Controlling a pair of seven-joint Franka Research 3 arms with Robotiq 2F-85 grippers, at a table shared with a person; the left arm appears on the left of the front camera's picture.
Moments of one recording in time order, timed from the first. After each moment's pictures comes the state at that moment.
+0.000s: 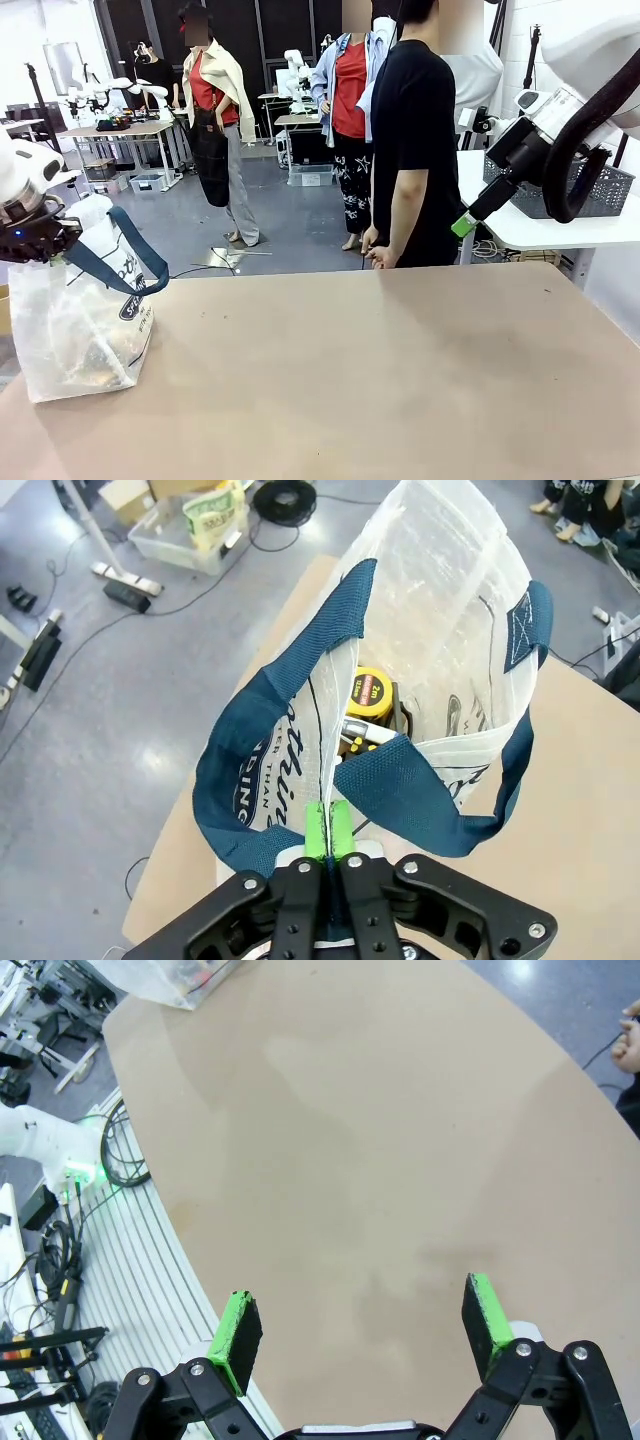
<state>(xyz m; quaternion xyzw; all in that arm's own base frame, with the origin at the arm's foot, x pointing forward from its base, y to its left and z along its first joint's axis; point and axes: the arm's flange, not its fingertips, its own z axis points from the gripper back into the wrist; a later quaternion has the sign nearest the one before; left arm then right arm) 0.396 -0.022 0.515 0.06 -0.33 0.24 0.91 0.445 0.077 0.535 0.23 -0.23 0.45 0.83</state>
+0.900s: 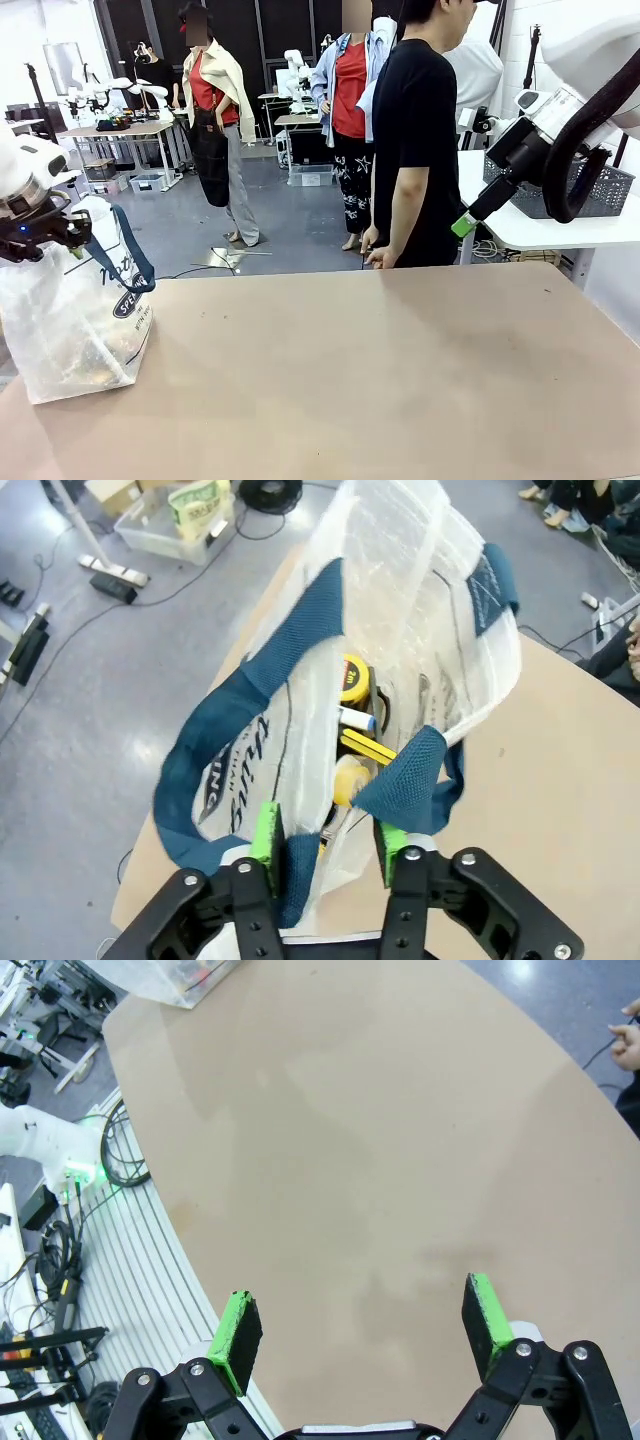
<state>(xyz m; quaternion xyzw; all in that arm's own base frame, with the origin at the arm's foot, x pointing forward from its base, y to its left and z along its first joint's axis) 0.396 -0.034 0.524 0.04 -0.32 0.22 0.92 0.445 0.077 0.535 0.23 -0.23 0.45 0.83</state>
